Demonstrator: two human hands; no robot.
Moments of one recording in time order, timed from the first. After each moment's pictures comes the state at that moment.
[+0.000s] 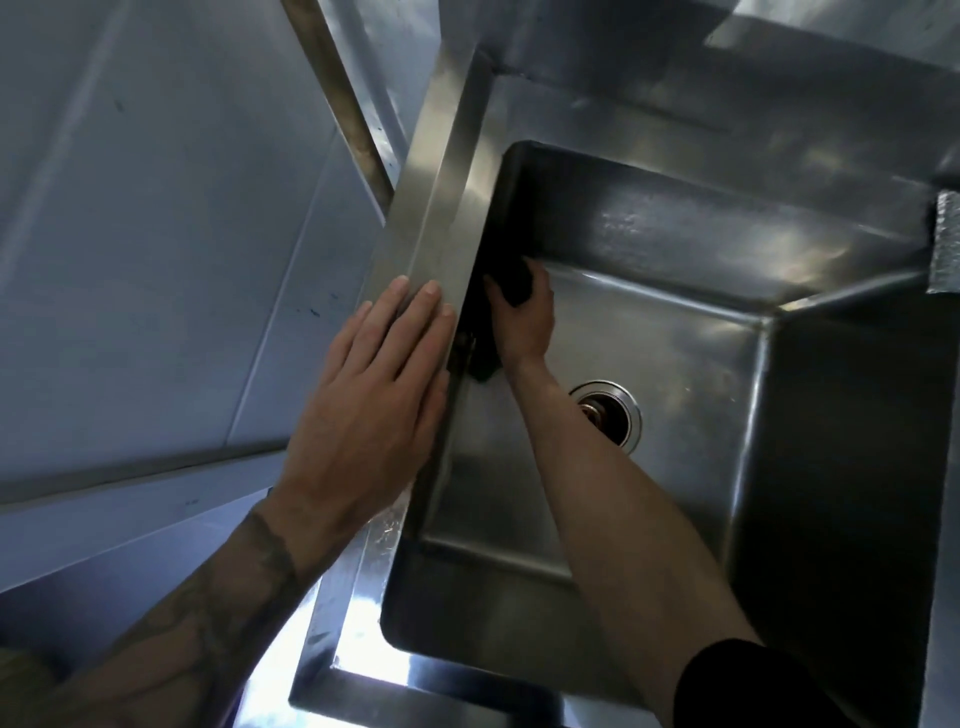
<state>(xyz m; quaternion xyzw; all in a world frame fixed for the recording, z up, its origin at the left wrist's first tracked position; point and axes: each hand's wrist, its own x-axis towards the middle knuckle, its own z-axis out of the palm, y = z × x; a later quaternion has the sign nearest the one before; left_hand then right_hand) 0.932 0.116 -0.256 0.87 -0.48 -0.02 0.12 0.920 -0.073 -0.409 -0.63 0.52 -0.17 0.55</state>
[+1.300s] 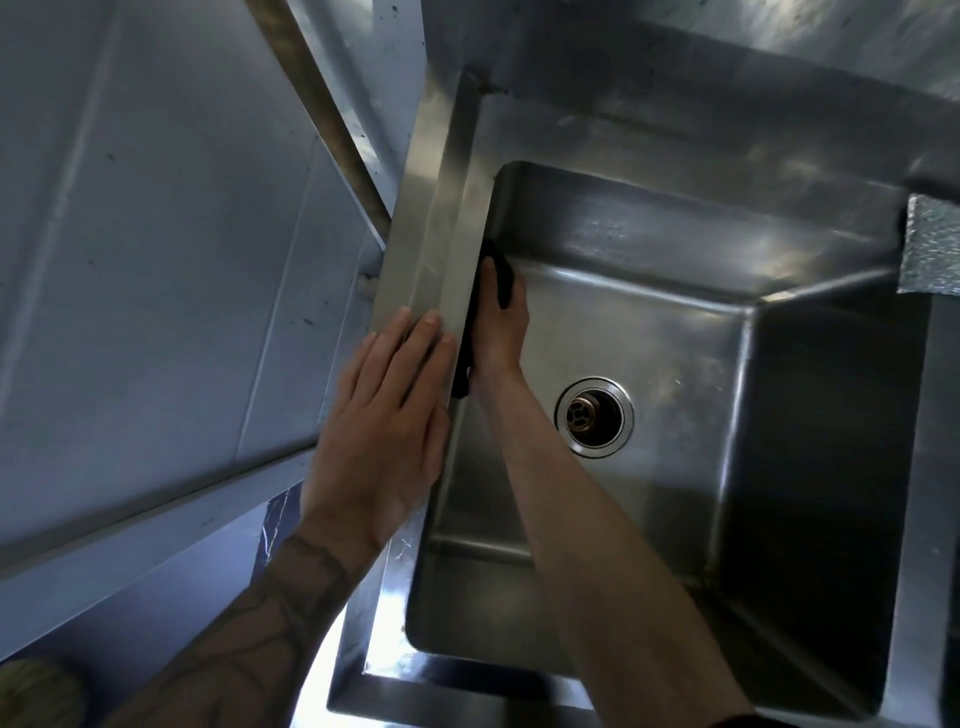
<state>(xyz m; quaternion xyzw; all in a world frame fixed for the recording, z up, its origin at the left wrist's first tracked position) 0.938 0.118 -0.264 0.86 -0.50 0.00 0.13 0.946 -0.038 -0.318 -0.44 0.56 -0.21 0.66</state>
